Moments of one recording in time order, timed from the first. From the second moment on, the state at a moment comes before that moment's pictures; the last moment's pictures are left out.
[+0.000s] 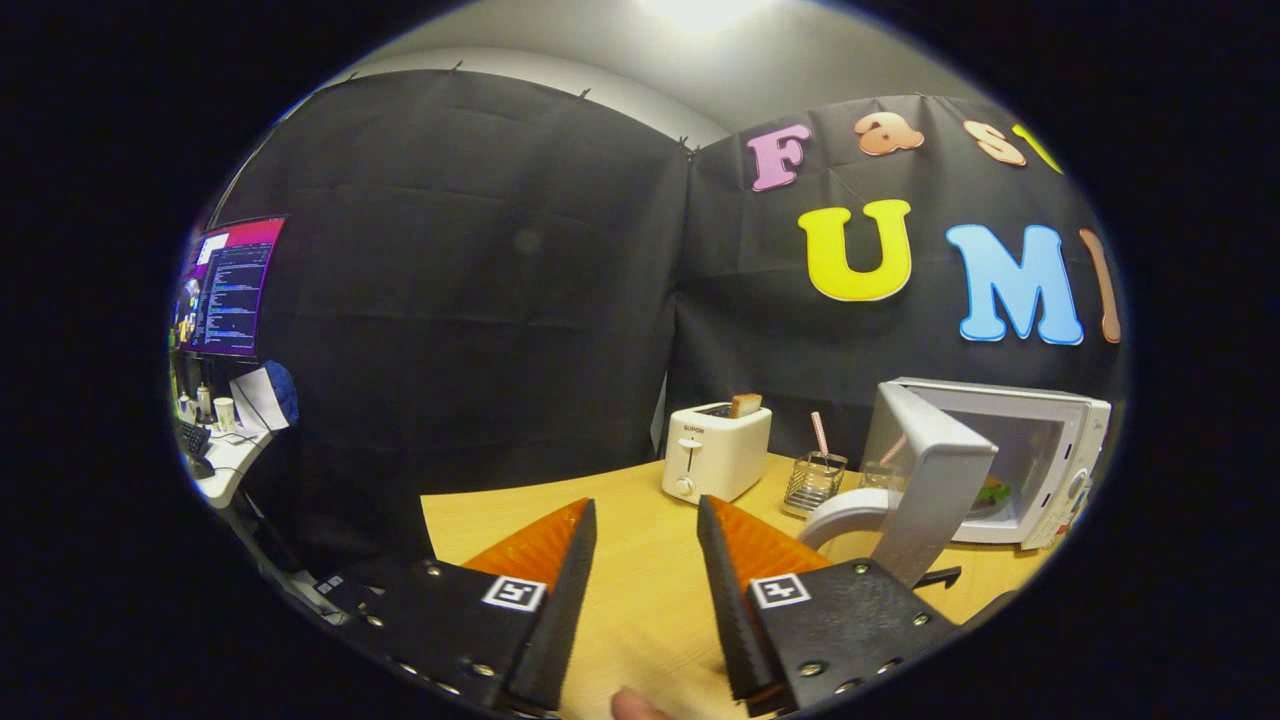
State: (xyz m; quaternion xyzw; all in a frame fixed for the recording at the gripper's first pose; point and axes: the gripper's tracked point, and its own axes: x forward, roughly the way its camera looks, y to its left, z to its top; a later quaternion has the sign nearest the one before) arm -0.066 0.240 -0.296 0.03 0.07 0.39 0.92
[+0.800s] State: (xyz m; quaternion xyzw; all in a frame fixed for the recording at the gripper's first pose) arm 0.003 0.132 -0.333 0.03 0.10 0.24 0.97
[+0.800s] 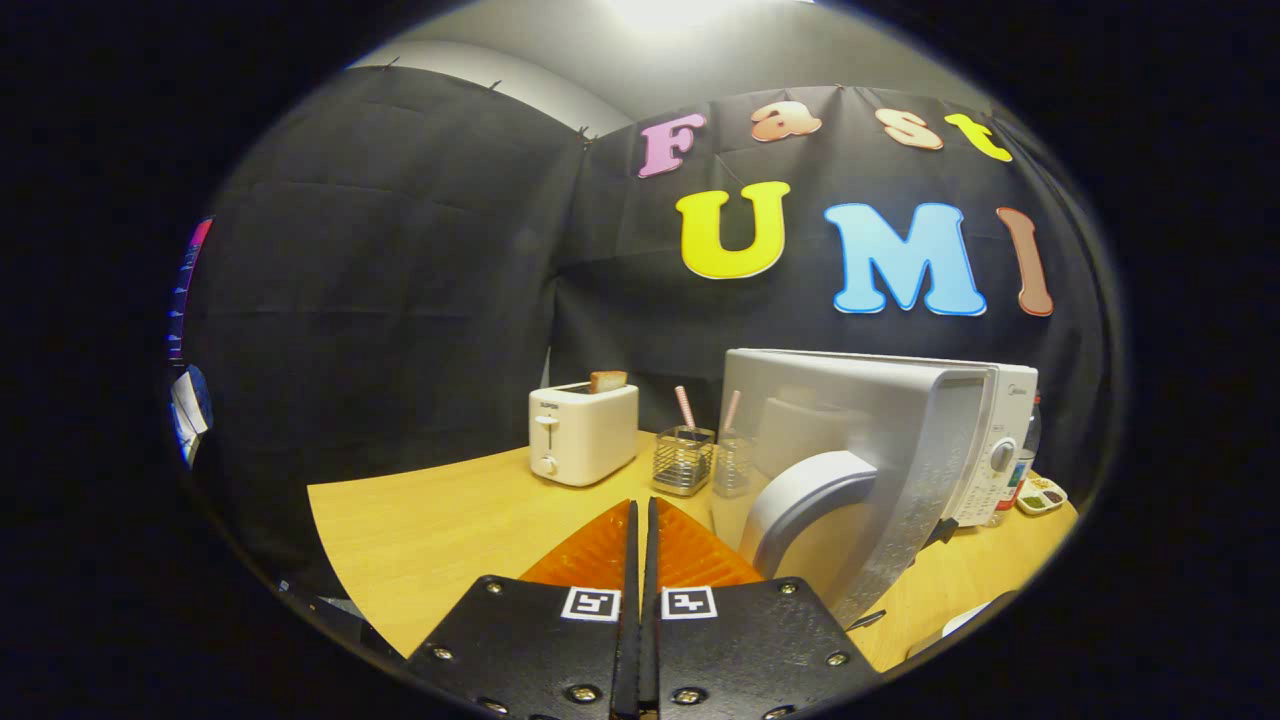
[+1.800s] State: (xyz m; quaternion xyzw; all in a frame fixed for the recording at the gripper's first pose) arm 0.142 -0.043 -0.347 0.01 0.11 0.02 0.99
